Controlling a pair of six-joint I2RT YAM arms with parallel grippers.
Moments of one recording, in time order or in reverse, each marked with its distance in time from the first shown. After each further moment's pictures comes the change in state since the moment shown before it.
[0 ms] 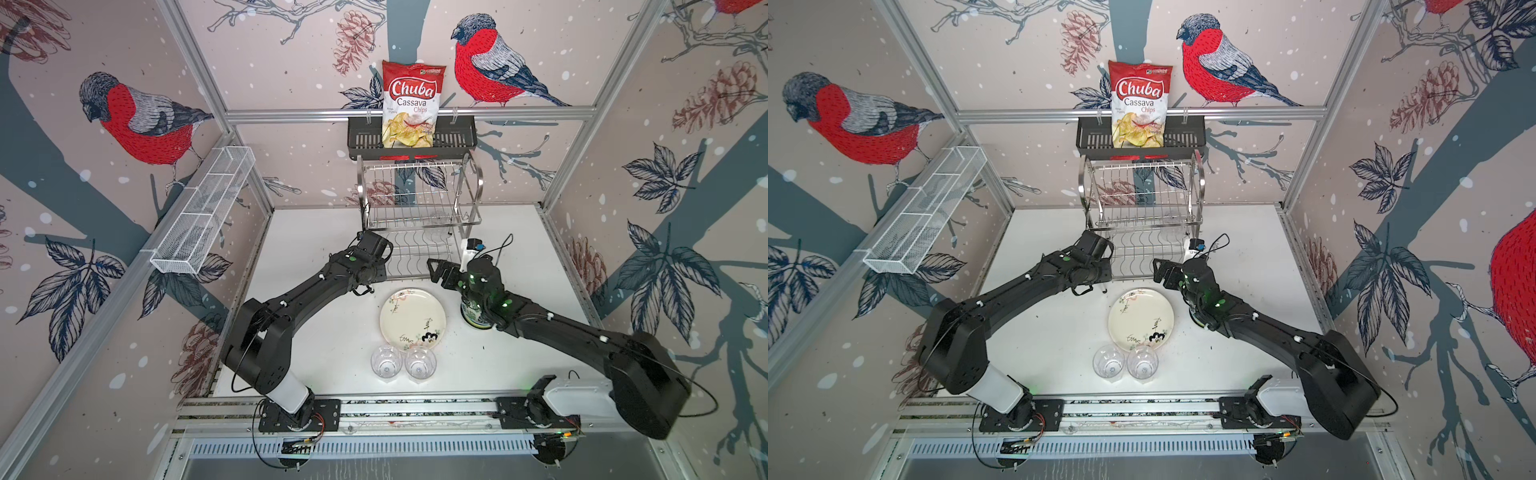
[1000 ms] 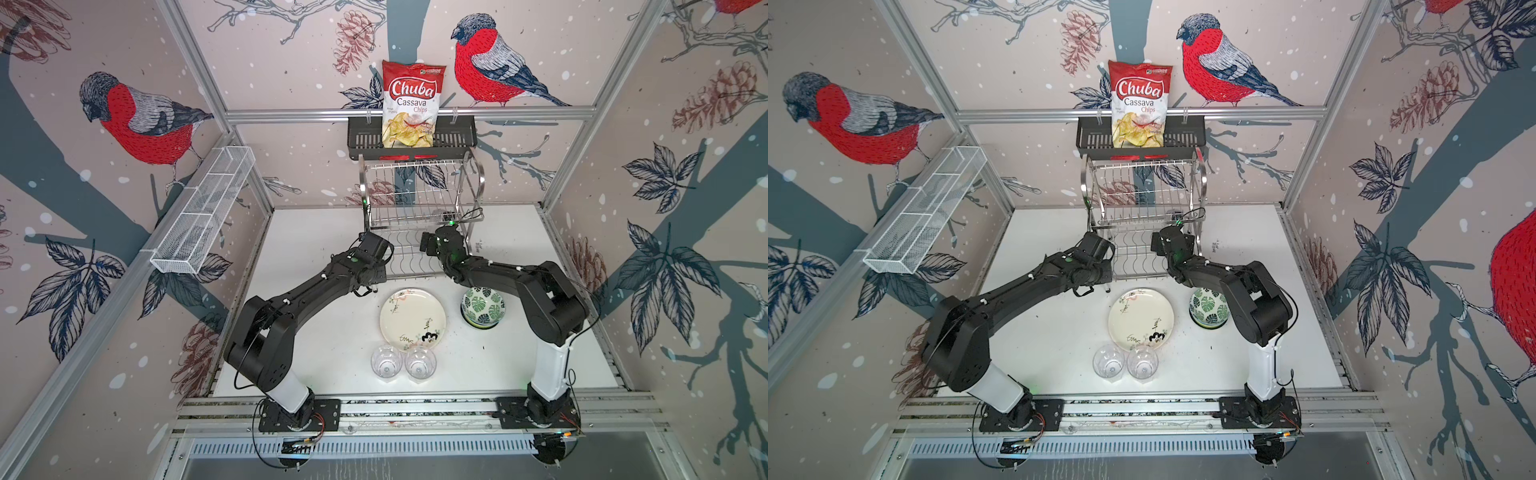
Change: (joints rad) left arm 0.000 -0.004 -0.016 0.006 -0.029 0.034; right arm -0.122 0.634 0.510 0.073 0.247 -0.331
